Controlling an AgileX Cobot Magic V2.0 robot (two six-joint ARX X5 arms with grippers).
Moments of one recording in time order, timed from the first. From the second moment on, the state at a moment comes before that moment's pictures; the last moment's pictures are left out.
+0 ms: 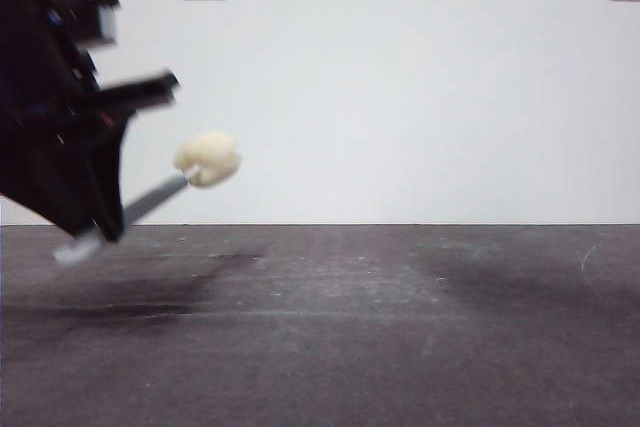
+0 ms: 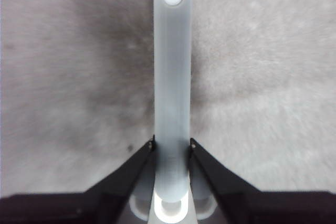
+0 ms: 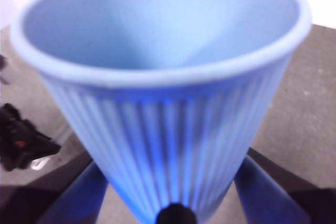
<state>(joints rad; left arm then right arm) -0.53 1.31 0.78 -0.48 -0.07 -0.42 0.90 0.98 0.96 -0.44 0.34 0.16</state>
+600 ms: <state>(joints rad) -0.53 1.53 0.79 -0.40 -0.05 -0.47 0.90 0.98 0.96 -0.47 0.34 0.17</state>
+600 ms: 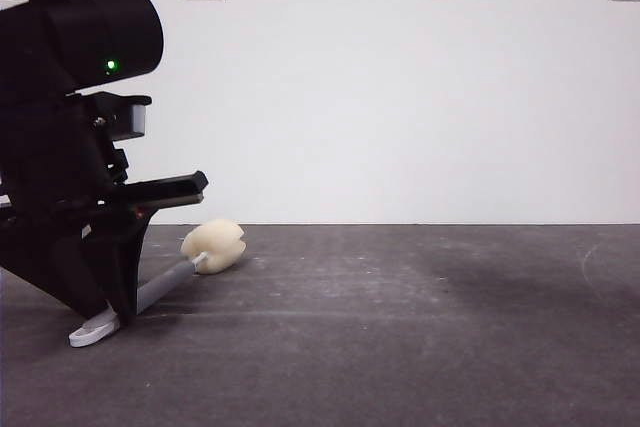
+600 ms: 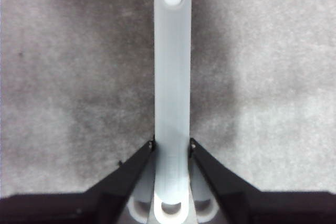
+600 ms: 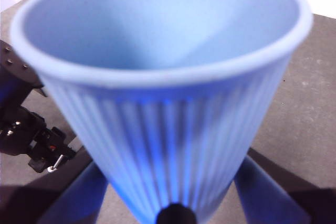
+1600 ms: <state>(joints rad) -0.52 1.39 0.78 -0.45 0.06 -0.49 0.89 0.97 0.91 -0.33 0.31 0.09</state>
